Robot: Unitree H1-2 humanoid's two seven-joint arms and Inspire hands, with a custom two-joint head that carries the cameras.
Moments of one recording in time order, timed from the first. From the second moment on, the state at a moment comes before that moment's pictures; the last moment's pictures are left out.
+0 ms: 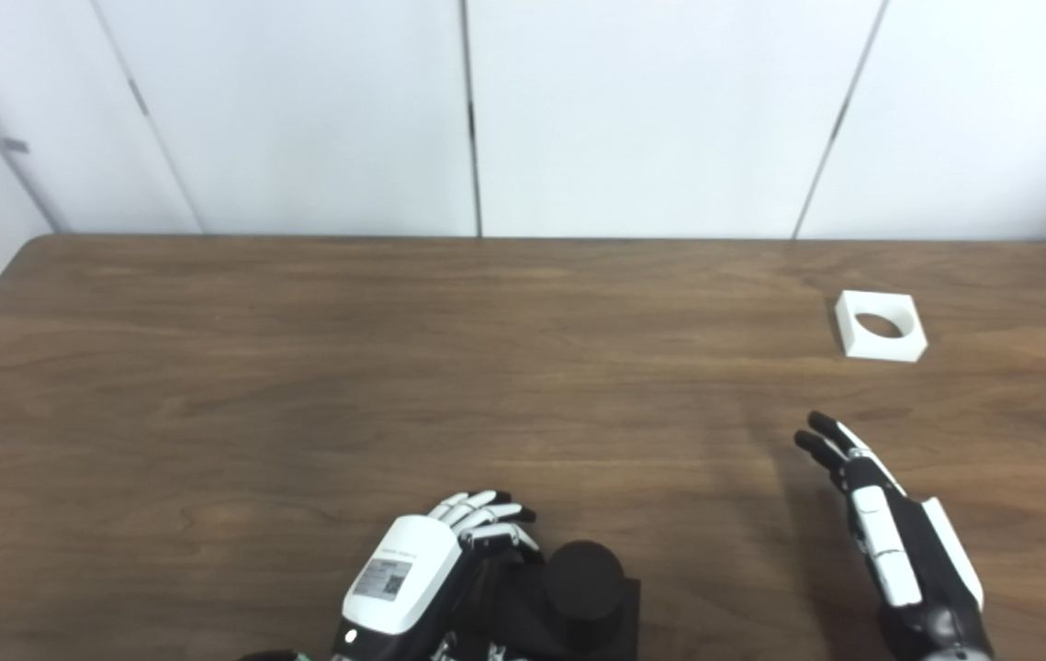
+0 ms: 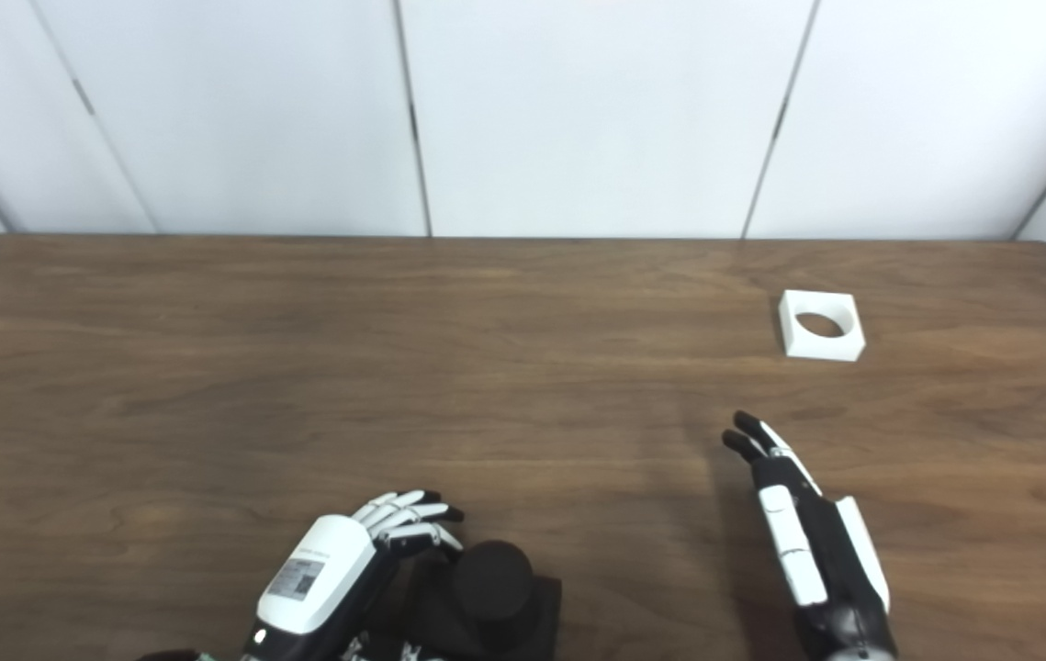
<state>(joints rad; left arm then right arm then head) 0.25 0.24 -0.39 -0.34 0.88 -0.09 -0.09 0.36 -0.13 0.00 -0.53 -0.05 0.23 0.01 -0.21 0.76</state>
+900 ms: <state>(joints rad) 0.23 0.27 -0.34 -0.32 0.81 -0.14 -0.09 -0.09 -0.50 -0.04 -0.45 -0.46 0.47 0.17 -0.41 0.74</state>
